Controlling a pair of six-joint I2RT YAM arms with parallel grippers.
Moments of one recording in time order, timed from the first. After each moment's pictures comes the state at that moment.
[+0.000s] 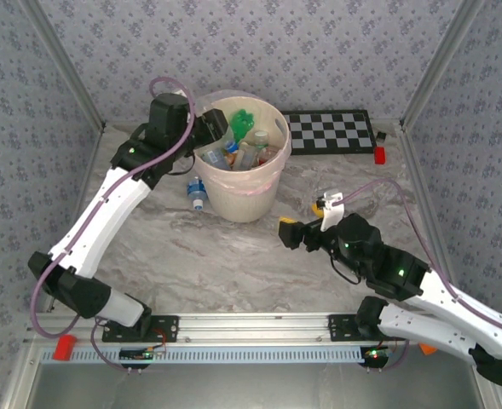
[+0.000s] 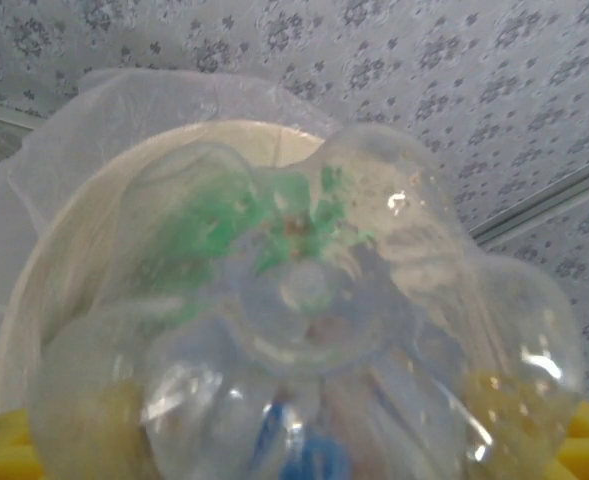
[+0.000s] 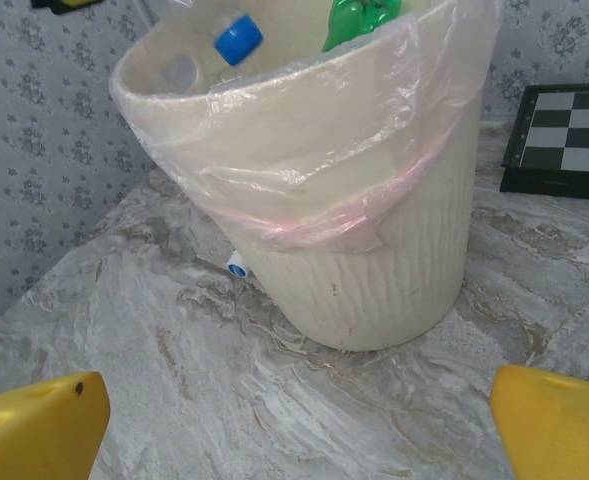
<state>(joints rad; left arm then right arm) -0.54 1.47 1.69 -0.66 -0.10 -0.71 1.00 0.68 0.81 -0.44 0.35 0.42</state>
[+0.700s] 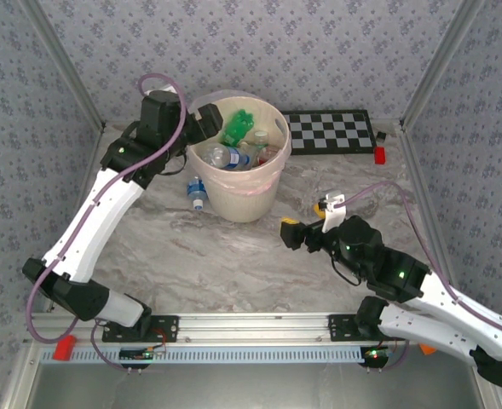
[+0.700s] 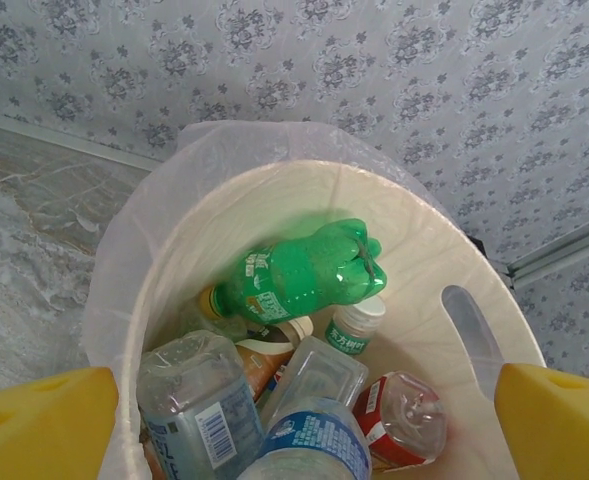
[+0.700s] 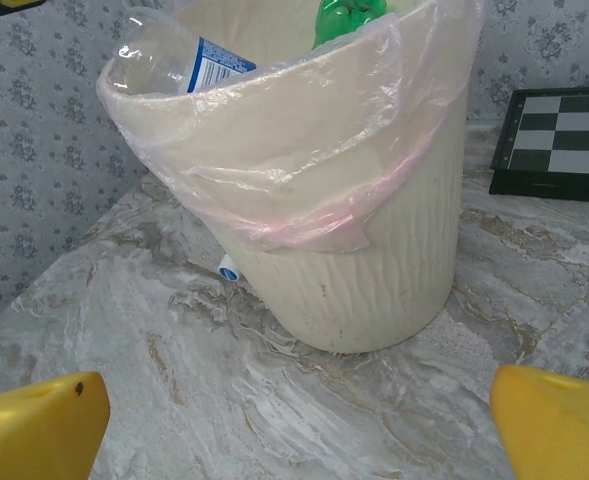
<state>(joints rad) -0.53 1.44 1.74 -0.75 -0.21 -0.66 1.00 0.66 0.78 -0.43 0.36 0.42</state>
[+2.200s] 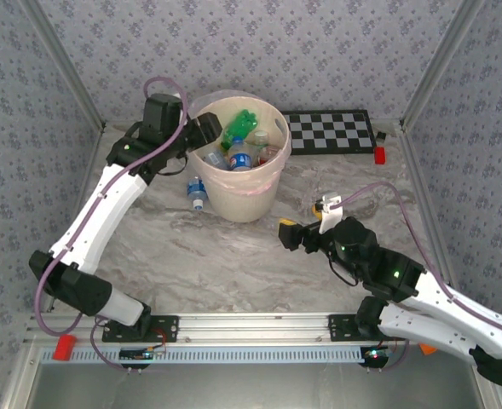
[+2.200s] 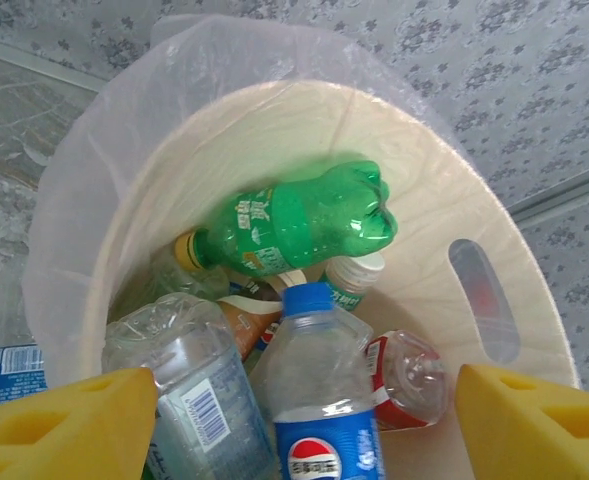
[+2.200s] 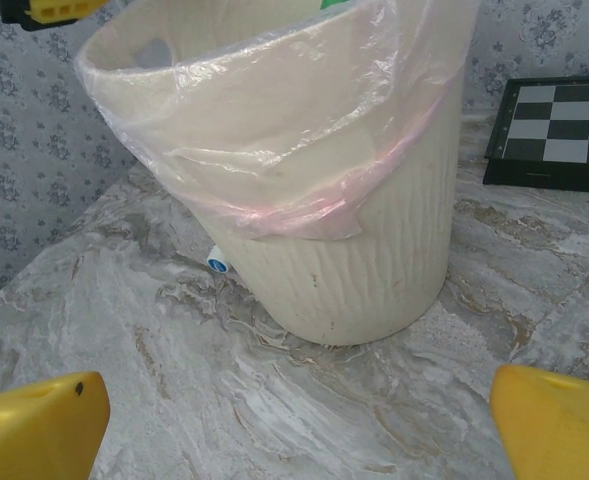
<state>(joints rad) -0.47 1.47 1.67 -0.72 -0.02 -0.70 1.00 0.67 0.75 -0.41 0.38 0.42</state>
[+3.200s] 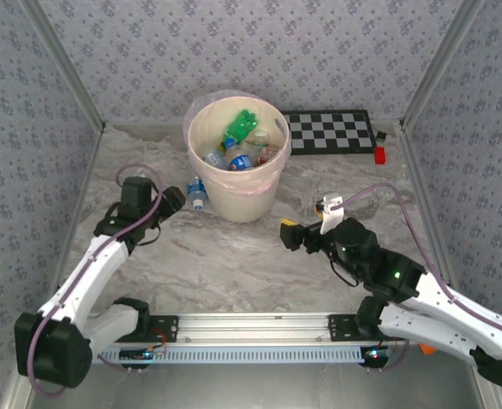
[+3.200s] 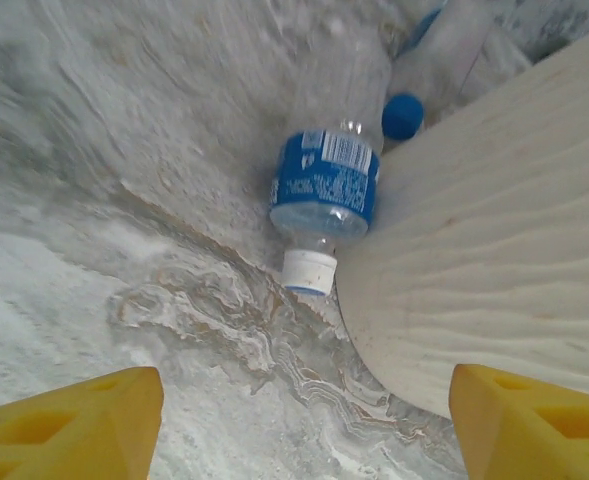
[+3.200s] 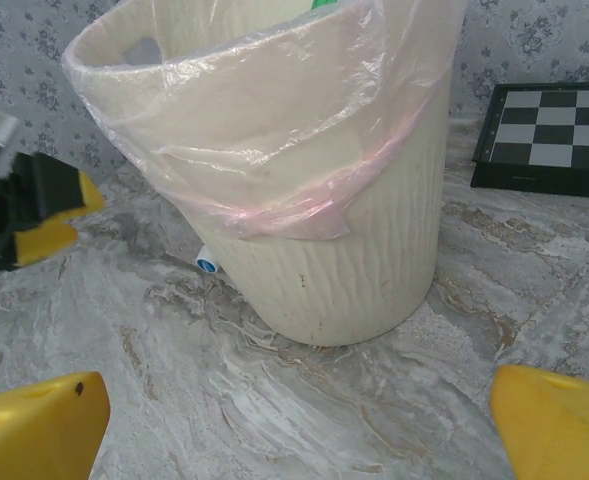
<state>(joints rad) -0.25 1.04 0.72 -0.41 0.05 -0.79 1.00 0.67 0.75 -0.42 0.40 0.40</state>
